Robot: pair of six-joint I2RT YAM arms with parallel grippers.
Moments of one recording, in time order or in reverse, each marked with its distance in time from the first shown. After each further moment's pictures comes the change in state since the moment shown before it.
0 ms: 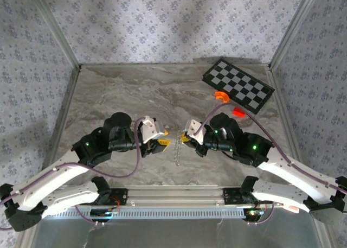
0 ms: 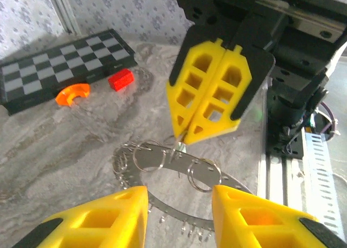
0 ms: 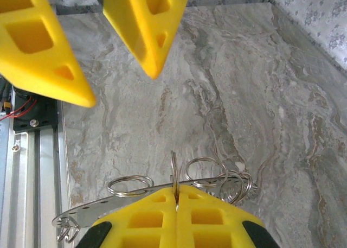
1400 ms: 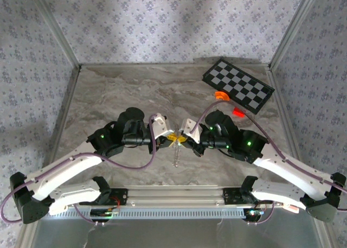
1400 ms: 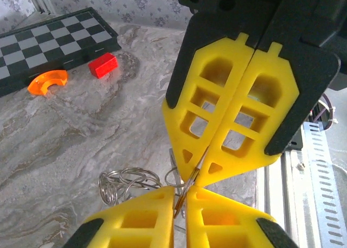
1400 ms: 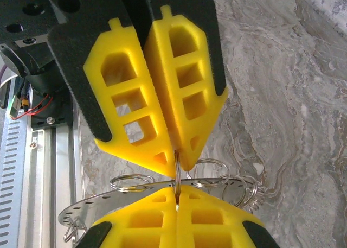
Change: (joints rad) left arm 0.031 0.143 0.002 0.066 0.079 0.027; right arm -0.014 0.055 0.021 -0.003 -0.074 0.006
